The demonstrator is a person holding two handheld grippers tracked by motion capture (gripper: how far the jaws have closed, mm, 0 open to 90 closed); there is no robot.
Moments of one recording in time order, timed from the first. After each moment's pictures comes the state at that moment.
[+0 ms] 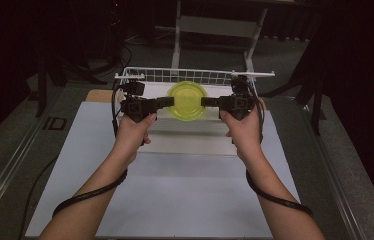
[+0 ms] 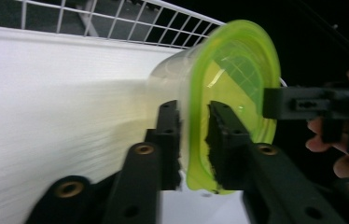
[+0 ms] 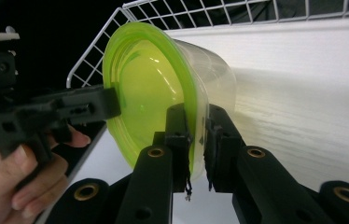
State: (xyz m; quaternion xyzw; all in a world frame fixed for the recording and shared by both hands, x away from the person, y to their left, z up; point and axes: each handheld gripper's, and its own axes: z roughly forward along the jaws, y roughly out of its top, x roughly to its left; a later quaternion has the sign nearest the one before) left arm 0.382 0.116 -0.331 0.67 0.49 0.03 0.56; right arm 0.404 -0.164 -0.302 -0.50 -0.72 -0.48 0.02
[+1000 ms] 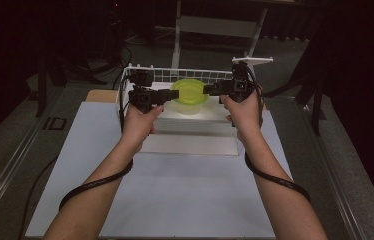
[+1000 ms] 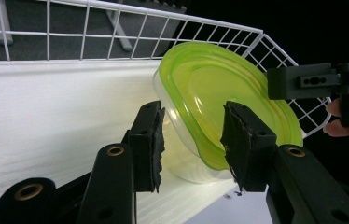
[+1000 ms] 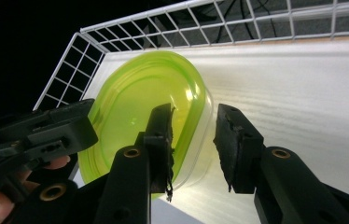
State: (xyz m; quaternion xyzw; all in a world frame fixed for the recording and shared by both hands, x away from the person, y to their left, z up) left arm 0.406 0.104 -0.320 0.67 0.52 0.07 0.52; right arm 0.447 -0.167 -0.293 -0.55 -0.70 -0.45 0.02
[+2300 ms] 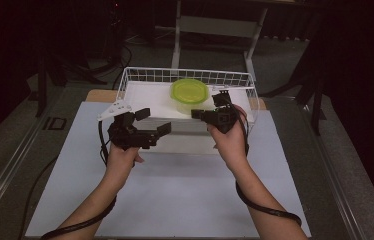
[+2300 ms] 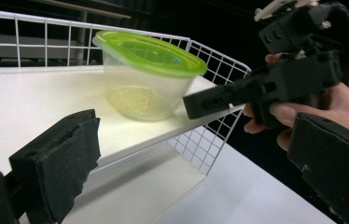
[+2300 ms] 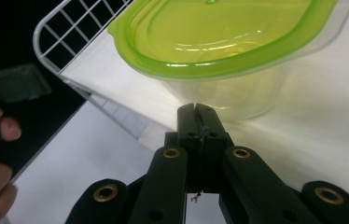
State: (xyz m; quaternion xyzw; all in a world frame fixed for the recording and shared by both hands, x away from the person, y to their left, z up) left arm 0.314 0.135 -0.363 0.67 0.37 0.13 0.63; right arm 0.390 -0.132 -0.338 -0.46 -0.76 -0.46 -0.05
